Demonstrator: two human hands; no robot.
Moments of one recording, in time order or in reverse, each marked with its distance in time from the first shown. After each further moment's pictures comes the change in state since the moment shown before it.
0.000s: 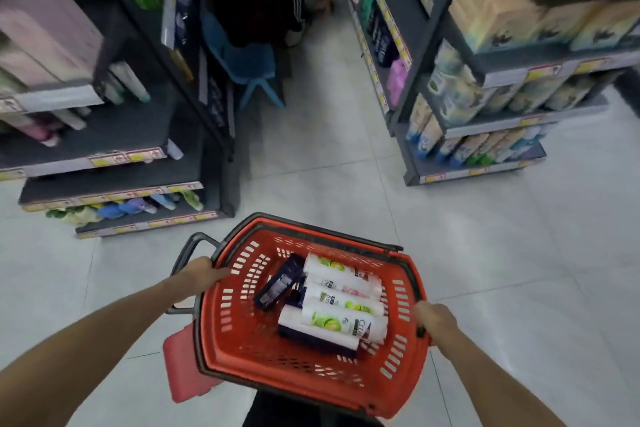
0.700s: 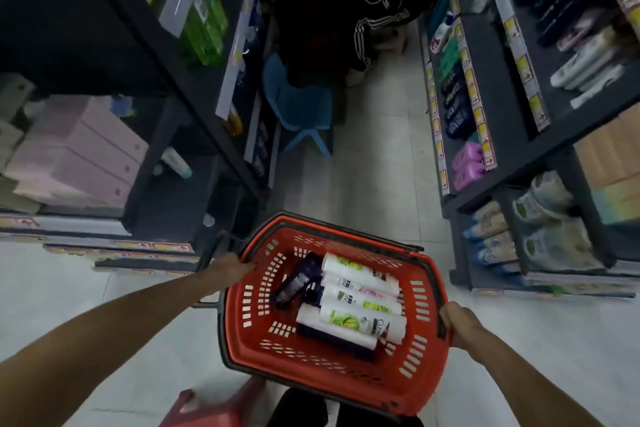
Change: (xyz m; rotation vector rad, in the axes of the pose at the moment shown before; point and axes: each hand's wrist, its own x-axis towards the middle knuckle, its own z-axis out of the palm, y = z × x) left_hand 0.209 0.138 -0.260 -0.283 0.017 -0.079; right_hand 0.119 -0.436 0.005 -0.097 -0.175 -0.050
